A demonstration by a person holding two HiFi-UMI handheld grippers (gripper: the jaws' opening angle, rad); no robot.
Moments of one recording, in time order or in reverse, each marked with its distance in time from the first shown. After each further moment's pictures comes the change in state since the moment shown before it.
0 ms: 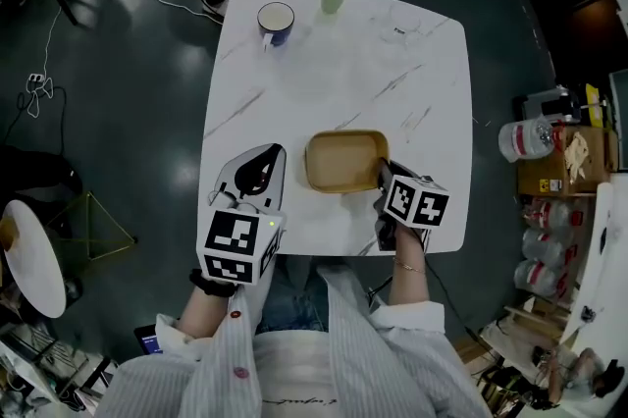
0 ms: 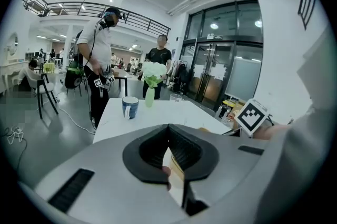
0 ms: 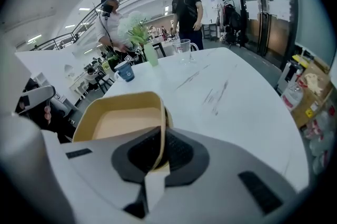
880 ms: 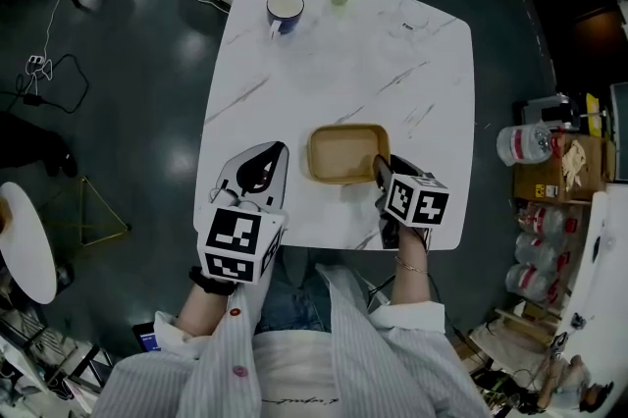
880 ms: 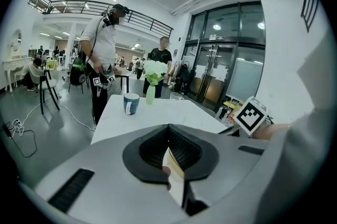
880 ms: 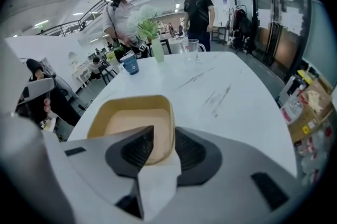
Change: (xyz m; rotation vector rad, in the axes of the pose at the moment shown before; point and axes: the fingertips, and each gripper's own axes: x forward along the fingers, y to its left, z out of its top) left arm -0.012 -0.004 -0.014 -0.032 0.000 0.012; right arm -0.007 0.004 -0.006 -0.119 0.035 -0.019
